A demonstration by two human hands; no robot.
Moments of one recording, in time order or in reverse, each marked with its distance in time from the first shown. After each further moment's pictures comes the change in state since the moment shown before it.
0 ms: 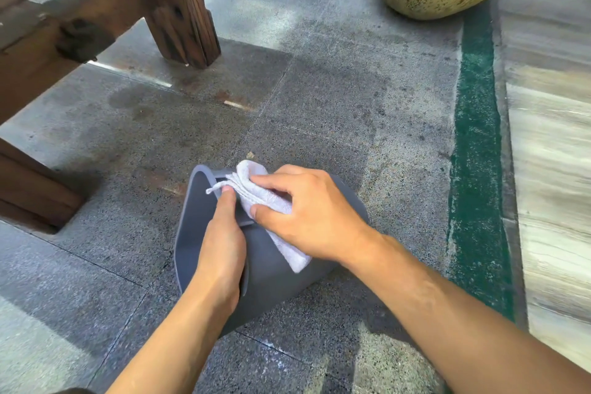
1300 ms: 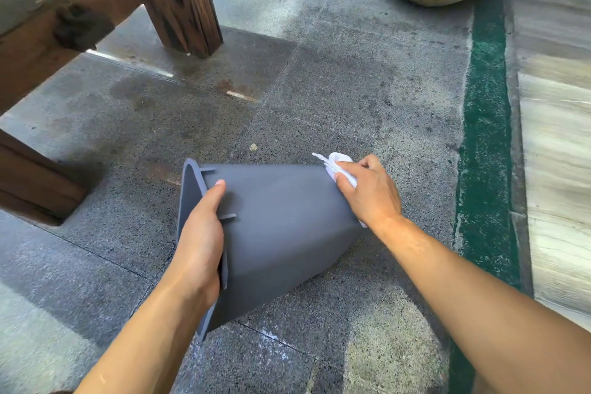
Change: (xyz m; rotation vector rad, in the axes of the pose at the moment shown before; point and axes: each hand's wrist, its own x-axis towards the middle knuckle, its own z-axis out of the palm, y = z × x) left_hand 0.011 0.006 -0.025 -0.134 -0.056 -0.115; right_hand -0.001 0.152 0.000 -0.378 0.152 0.483
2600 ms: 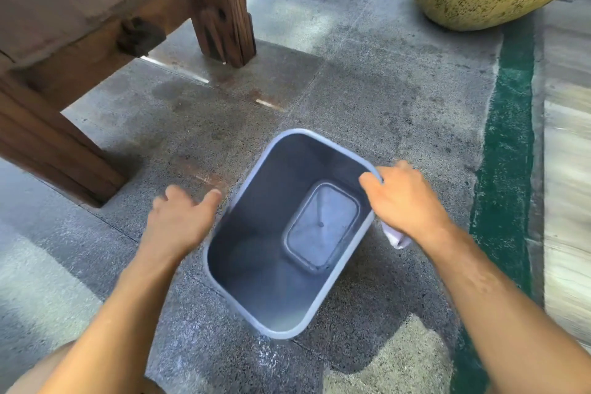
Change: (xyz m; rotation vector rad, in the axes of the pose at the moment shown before) left_hand 0.017 0.037 -0.073 1.218 0.454 0.227; right_hand -0.035 -0.059 -0.093 0.016 -0.201 -0.005
